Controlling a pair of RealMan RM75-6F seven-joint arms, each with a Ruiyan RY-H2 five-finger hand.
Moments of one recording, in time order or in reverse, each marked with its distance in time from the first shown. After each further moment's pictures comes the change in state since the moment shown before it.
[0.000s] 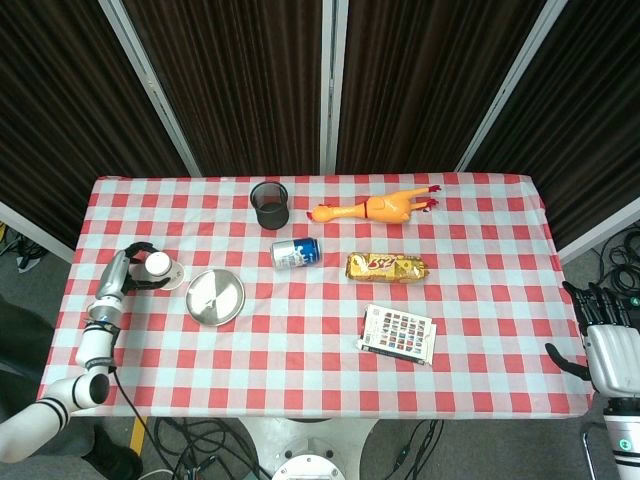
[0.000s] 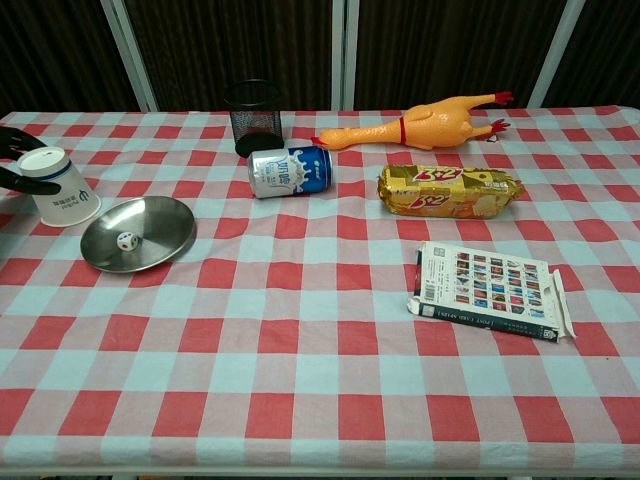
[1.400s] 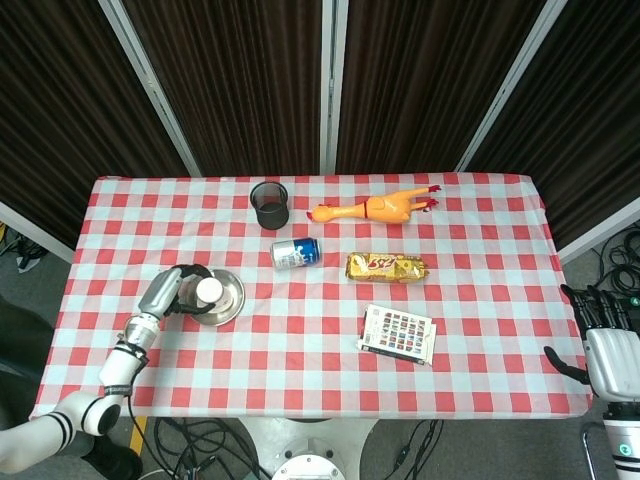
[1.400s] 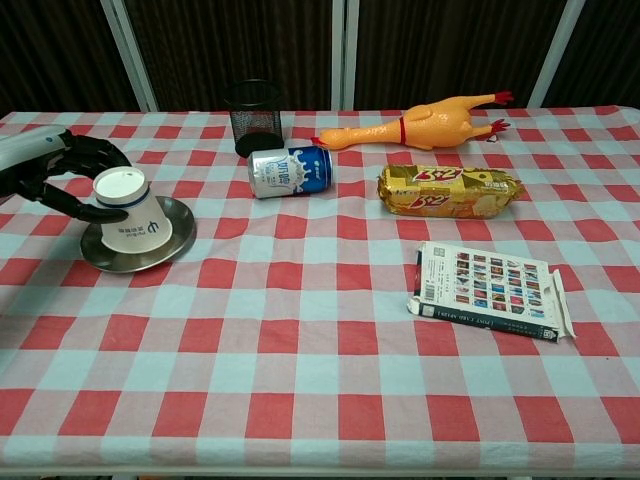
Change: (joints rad) left arm -0.006 0.018 0.172 -0.181 0.306 0.217 -0.008; right arm -0.011 0.004 -0.009 -0.012 -0.018 0.019 -0.003
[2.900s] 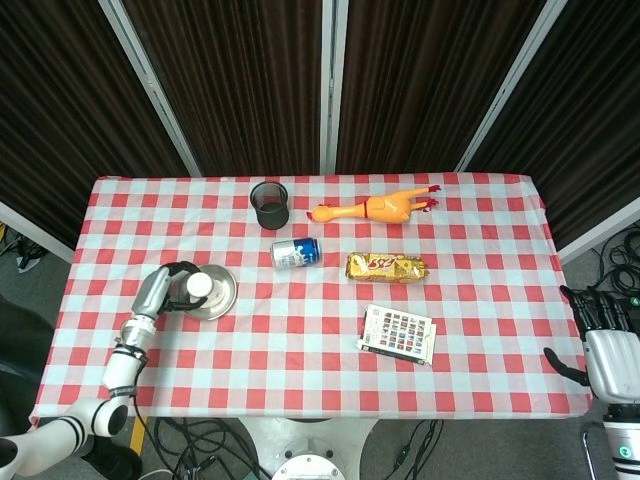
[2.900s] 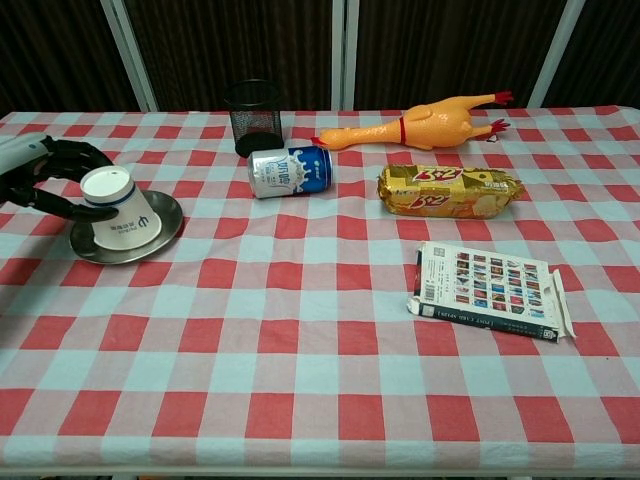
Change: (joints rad) left arm 0.024 -0.095 -0.023 0.132 -0.077 0.046 -0.029; right arm -0.005 0.012 -0.002 -0.023 -0.007 0.008 -0.016
